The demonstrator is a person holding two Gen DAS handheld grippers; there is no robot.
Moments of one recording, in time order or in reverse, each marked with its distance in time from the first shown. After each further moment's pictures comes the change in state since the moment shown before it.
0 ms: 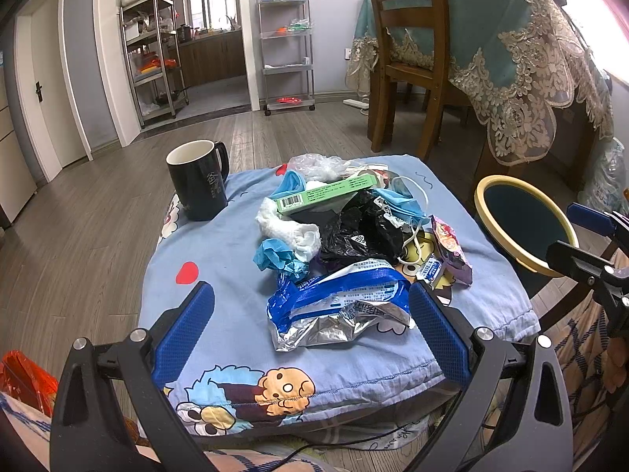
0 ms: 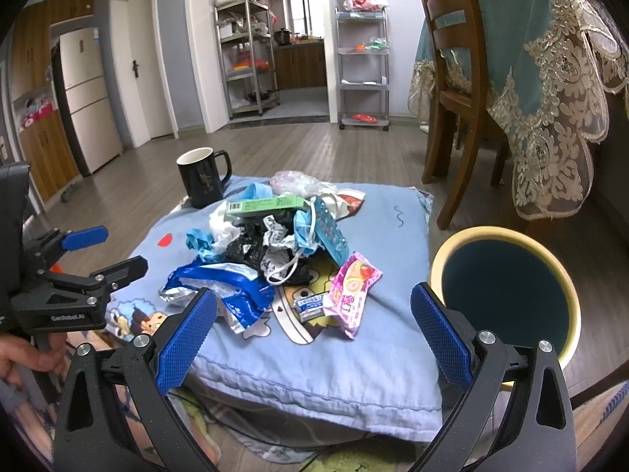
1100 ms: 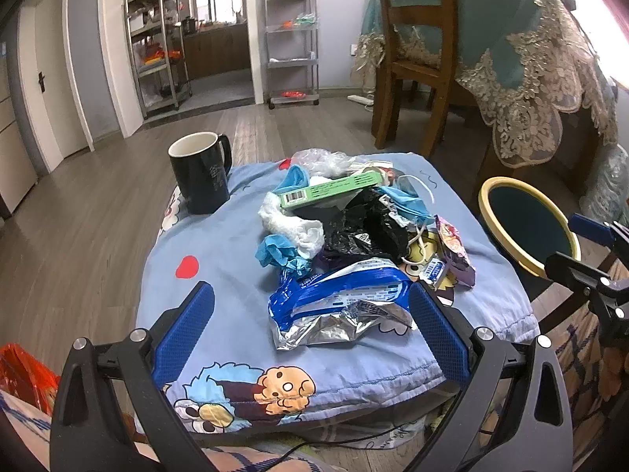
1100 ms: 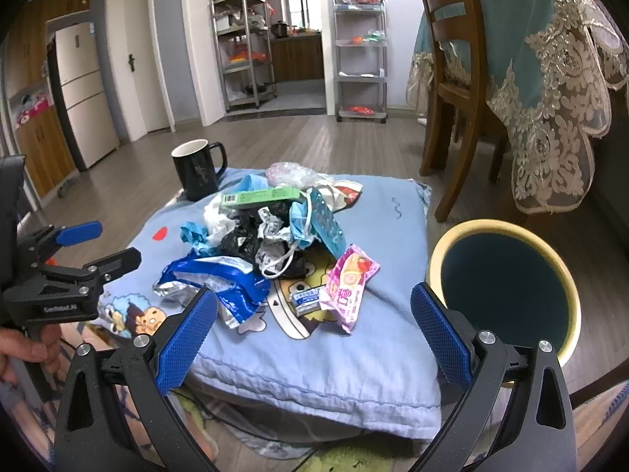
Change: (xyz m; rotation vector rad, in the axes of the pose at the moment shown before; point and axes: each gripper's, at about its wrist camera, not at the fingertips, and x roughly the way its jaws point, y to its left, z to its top) left arm 0.007 0.006 0.003 -0.035 0.031 0.007; right arm 0.006 -0.013 -0.008 0.011 0.031 -0.003
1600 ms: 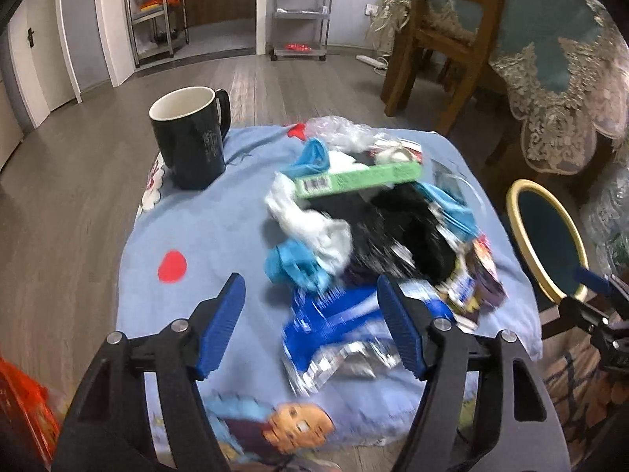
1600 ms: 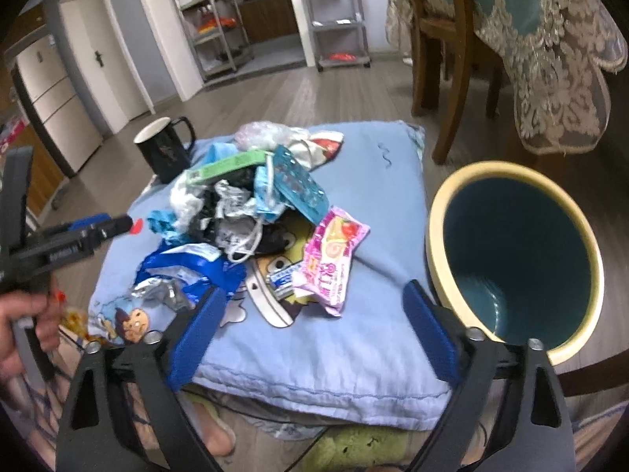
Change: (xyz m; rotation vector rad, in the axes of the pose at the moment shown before) left arm 0.080 0.039 0.042 -0.076 0.192 -0.054; right arm 0.054 -0.029 0.012 0.147 0.215 -0.002
